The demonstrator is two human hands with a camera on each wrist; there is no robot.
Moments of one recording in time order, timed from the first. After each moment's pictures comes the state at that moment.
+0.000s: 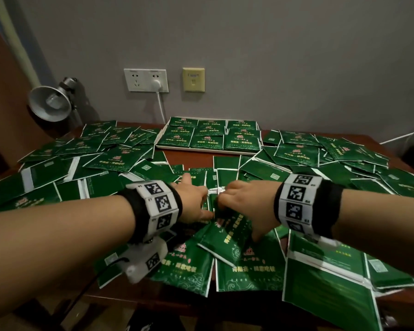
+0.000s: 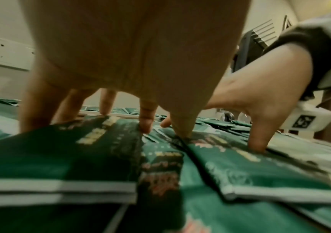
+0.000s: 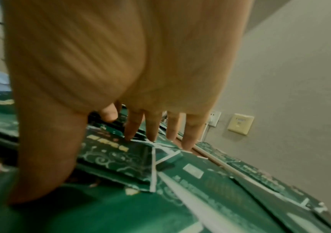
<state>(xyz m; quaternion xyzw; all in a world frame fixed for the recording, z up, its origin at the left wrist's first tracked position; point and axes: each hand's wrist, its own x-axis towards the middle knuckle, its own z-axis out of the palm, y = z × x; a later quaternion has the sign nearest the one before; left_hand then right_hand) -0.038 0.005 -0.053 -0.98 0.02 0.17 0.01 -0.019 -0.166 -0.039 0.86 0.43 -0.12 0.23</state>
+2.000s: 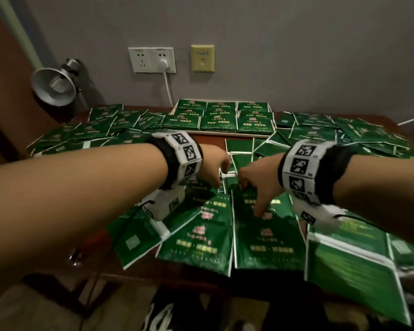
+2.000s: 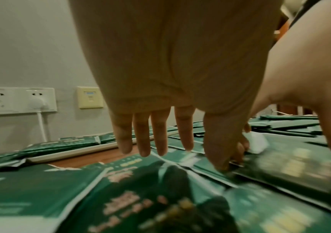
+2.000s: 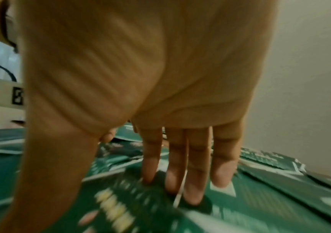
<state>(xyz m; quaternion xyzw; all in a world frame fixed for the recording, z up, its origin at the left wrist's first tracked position) 0.017 0.013 -0.033 -0.96 0.22 0.14 0.04 -0.004 -0.136 -0.028 0.91 0.30 -0.22 0.20</state>
